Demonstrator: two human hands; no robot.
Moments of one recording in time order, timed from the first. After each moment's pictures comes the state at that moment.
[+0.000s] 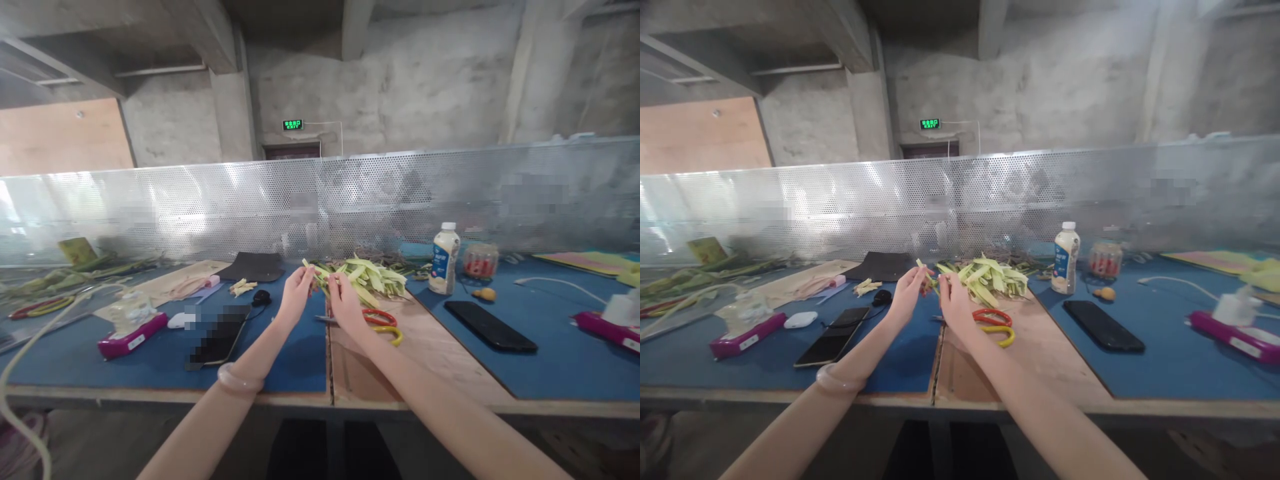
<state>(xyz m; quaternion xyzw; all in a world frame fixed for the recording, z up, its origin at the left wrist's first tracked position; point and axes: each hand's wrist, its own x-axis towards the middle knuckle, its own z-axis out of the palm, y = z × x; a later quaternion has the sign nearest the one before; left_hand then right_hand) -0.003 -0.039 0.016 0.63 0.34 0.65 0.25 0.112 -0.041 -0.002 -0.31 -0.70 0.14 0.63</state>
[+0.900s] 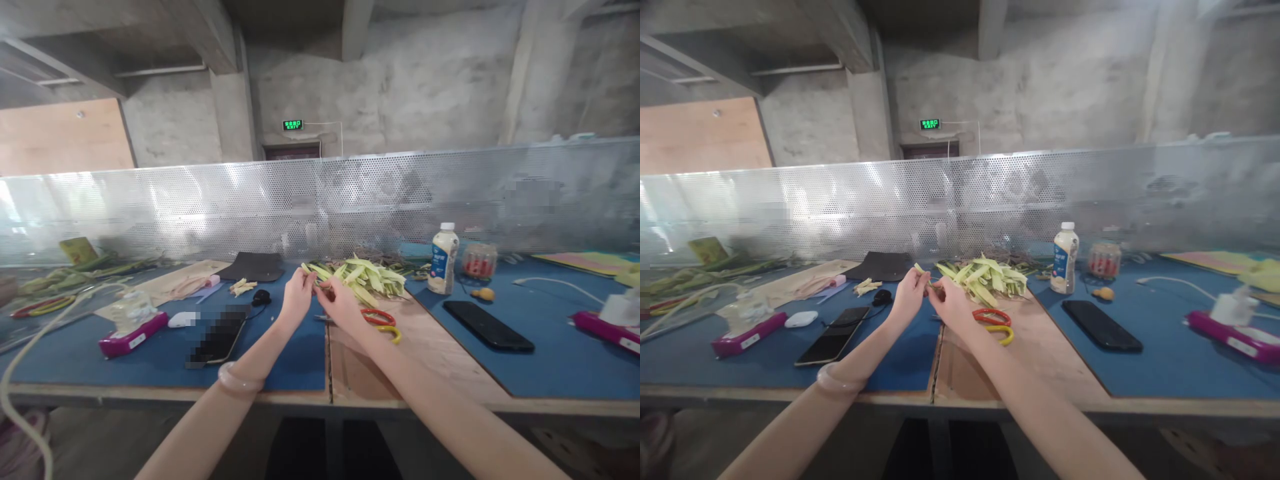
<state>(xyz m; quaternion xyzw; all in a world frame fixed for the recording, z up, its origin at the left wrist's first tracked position) -0.010 -0.031 0.007 0.66 0.43 0.61 0.09 0.114 -0.034 -0.006 -0.29 -0.75 0.17 0.57</state>
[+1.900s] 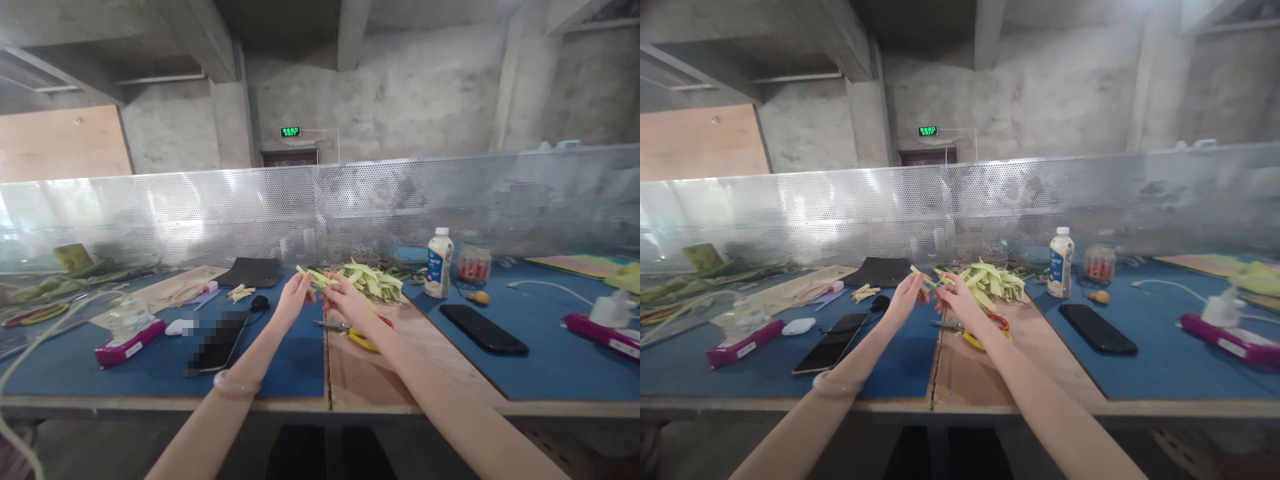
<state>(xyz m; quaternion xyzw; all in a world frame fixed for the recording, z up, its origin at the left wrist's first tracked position) -0.013 -0.034 0.015 0.67 0.36 0.59 0.27 0.127 -0.027 0.003 -0.17 -0.63 0.54 0.53</state>
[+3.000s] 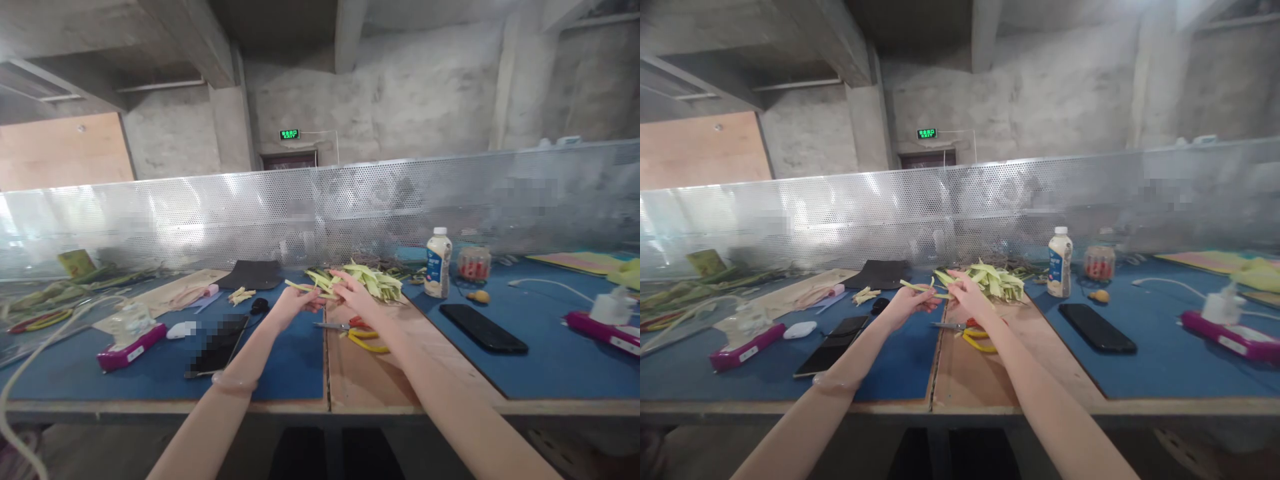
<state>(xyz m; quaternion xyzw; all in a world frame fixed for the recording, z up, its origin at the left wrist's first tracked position) -0.022 -0.033 0.012 0.64 0.34 0.49 0.48 0.153 -0.002 0.004 -0.27 -0.70 0.40 0.53</state>
